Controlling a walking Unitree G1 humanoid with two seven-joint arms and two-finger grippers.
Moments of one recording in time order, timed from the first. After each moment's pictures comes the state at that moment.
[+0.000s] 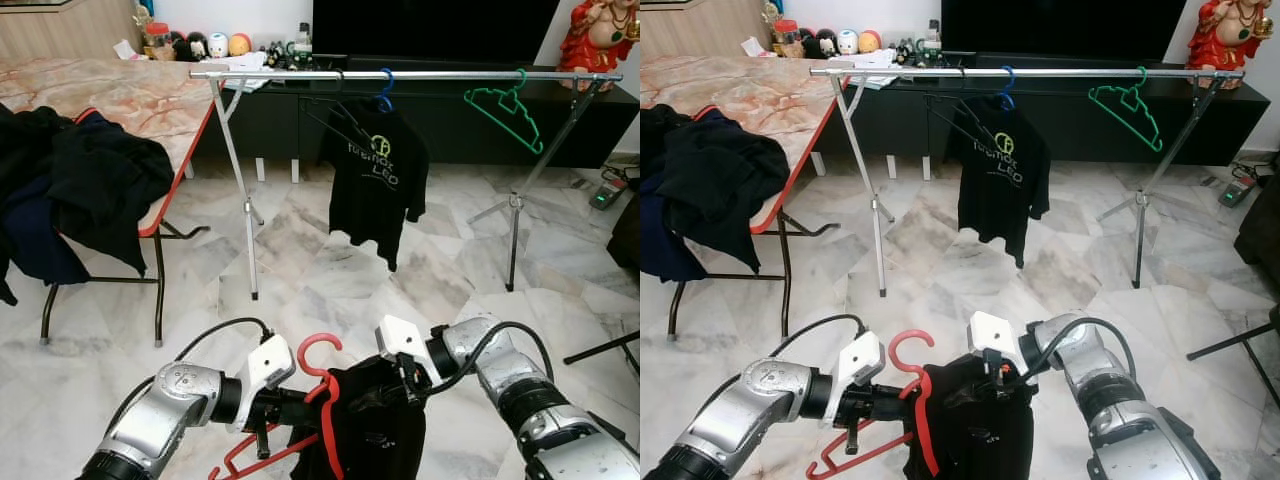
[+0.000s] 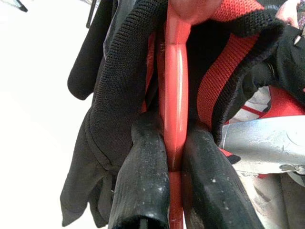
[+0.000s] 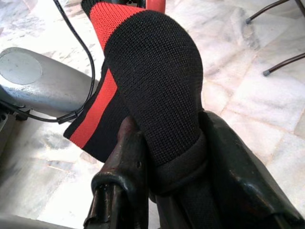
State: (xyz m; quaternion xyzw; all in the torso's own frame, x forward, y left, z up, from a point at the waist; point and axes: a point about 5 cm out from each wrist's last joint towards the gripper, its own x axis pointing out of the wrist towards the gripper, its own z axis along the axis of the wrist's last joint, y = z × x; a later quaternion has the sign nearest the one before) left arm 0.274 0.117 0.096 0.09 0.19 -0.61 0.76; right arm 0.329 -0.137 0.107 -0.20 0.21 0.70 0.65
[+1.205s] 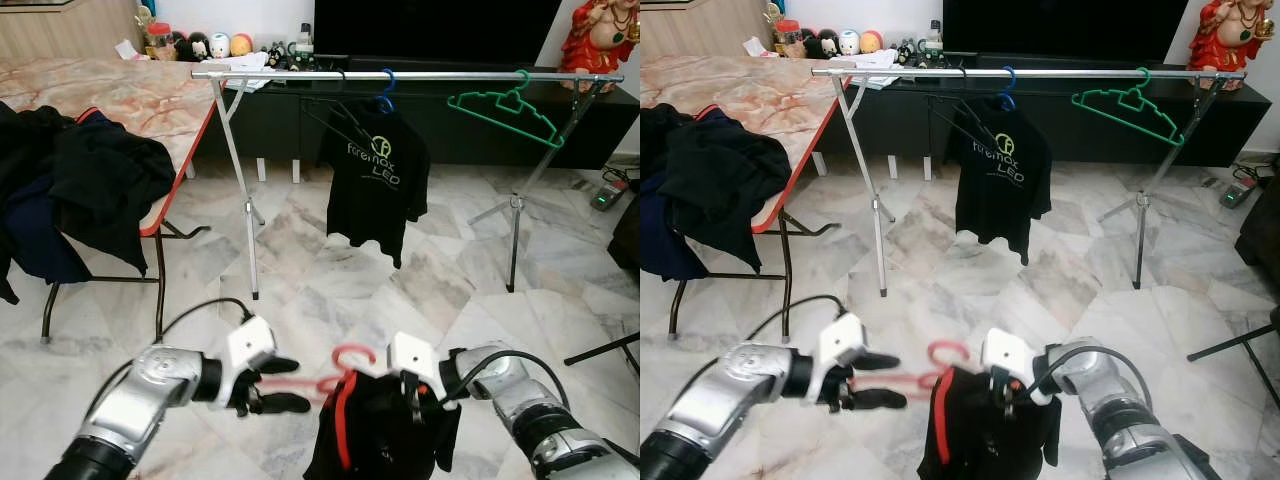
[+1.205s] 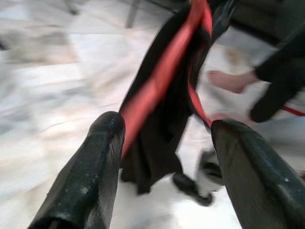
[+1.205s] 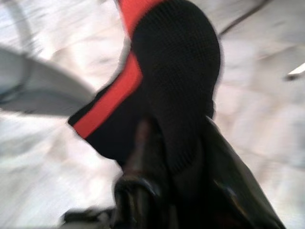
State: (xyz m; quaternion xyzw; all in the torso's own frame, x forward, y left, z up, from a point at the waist) left arm 0.290 0.161 0.110 0.12 0.17 -0.53 0.82; right arm 0.329 -0.170 0.078 -0.23 0.23 0.55 0.77
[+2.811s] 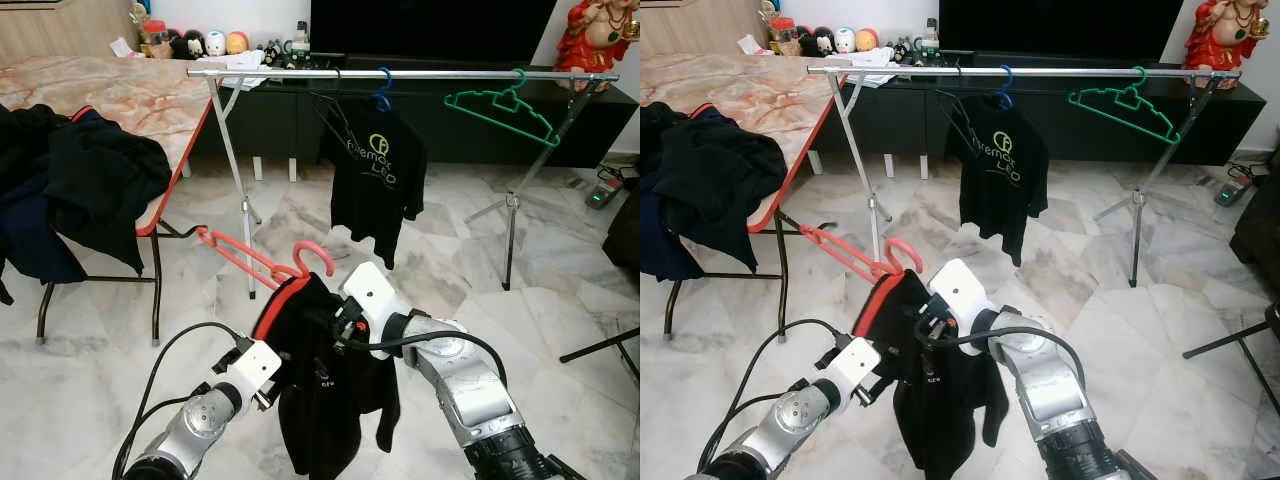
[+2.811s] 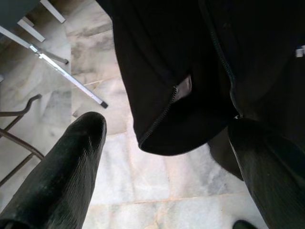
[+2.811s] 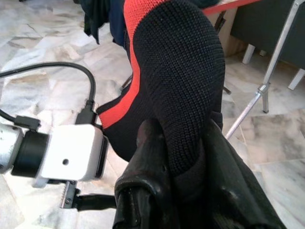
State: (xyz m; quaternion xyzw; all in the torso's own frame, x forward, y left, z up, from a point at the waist) left arm 0.307 0.142 0.024 0.27 0.14 -0.21 0.93; right arm 0.319 -0.067 0.151 -0.13 0.08 0.47 0.87
